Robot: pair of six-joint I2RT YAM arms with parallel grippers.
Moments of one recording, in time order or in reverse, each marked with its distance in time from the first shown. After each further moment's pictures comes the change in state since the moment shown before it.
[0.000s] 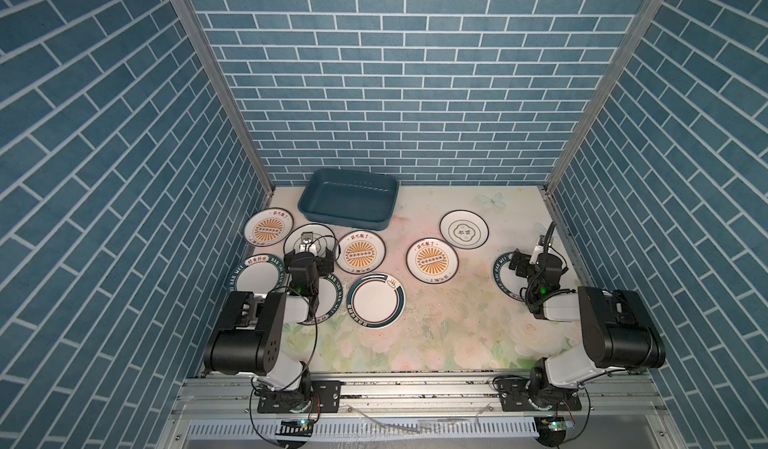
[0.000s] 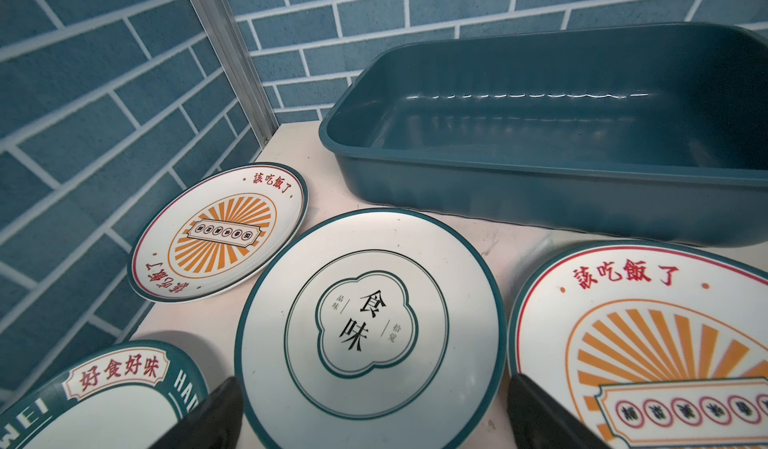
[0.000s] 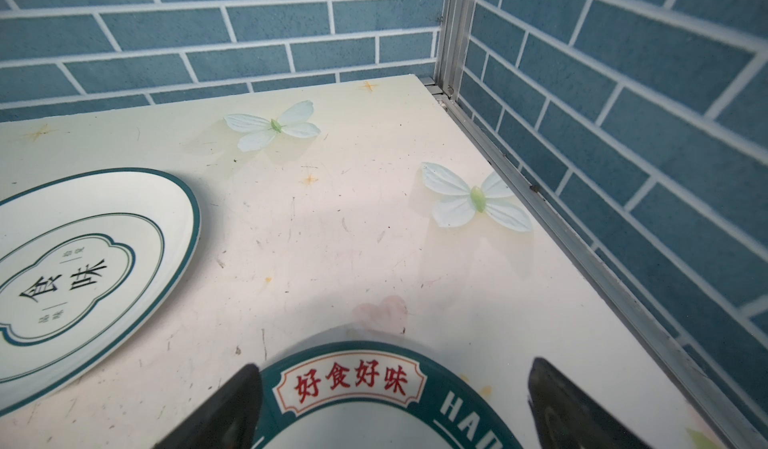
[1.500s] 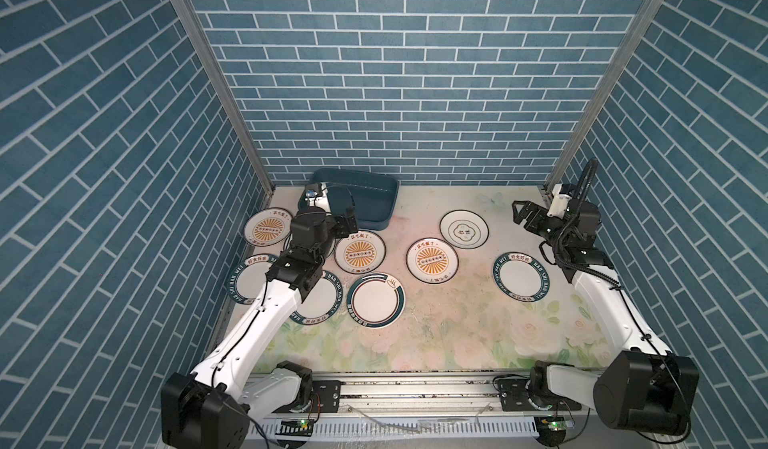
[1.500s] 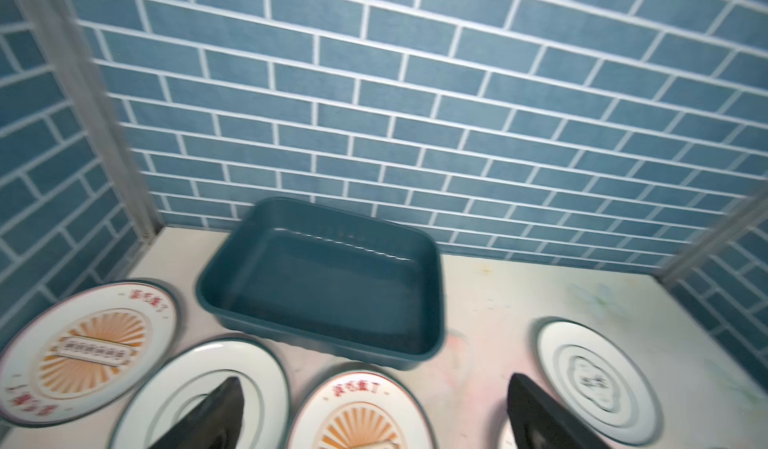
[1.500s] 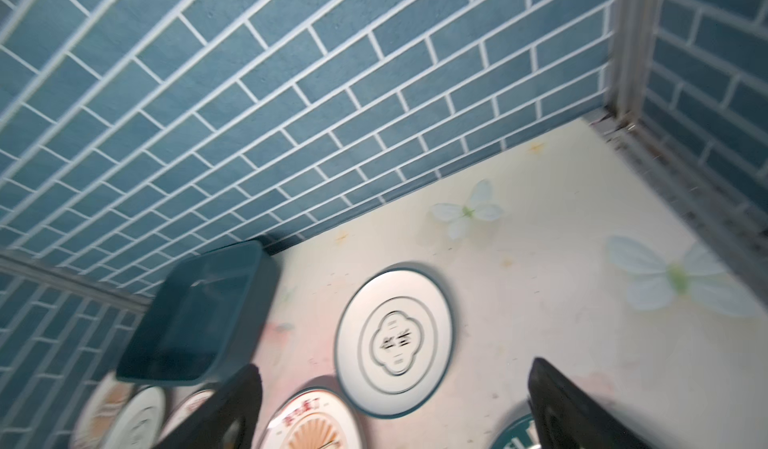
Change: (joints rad) left arm -0.337 -0.416 0.604 -0.927 0.013 -0.377; right arm 0.006 -0.315 0.635 -0.963 -0.505 0.458
